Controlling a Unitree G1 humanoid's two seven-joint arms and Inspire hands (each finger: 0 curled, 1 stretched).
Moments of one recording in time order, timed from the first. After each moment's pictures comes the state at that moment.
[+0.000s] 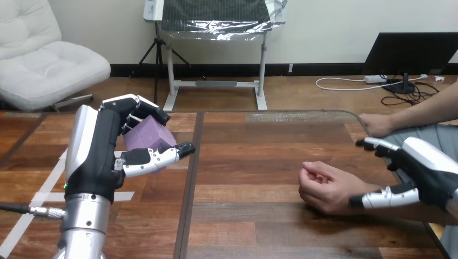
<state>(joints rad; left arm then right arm) 0.07 0.26 -0.01 -0.23 0.33 -0.09 0.13 -0.30 -0.75 0.05 0.75 -0.51 -0.54 0.18</state>
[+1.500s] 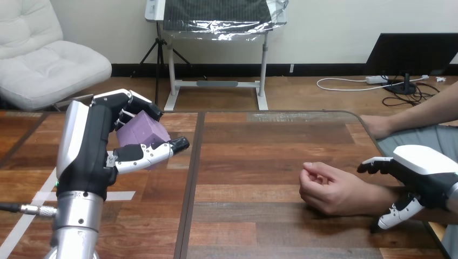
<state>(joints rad) 0.08 0.26 0.02 -0.25 0.32 -0.09 0.10 -0.38 -0.83 0.22 0.79 -0.67 -0.50 0.15</state>
